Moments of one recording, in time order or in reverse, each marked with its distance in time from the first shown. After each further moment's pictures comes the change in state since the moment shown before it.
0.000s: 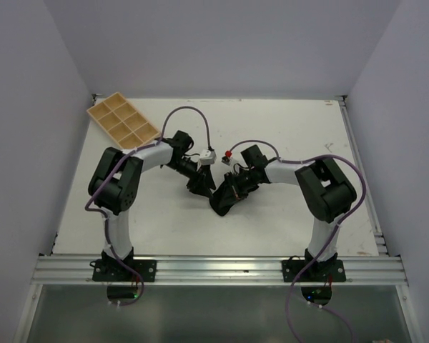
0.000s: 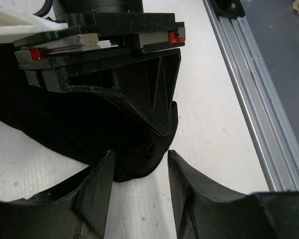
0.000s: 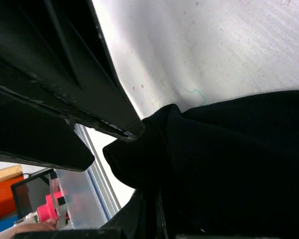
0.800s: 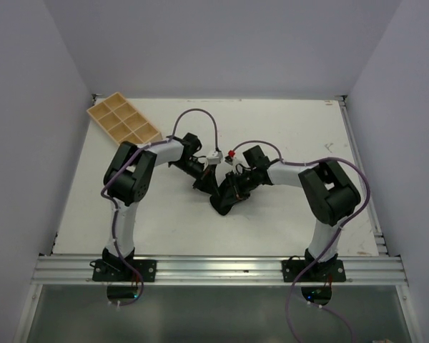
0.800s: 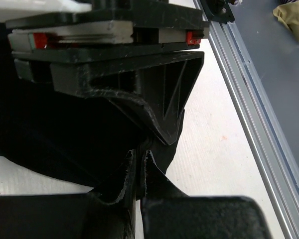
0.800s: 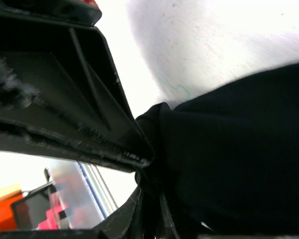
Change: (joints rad) left arm -0.035 0.167 0.136 -0.116 0.047 0.051; right arm -0.004 -0.031 -0.027 0.015 0.049 0.062
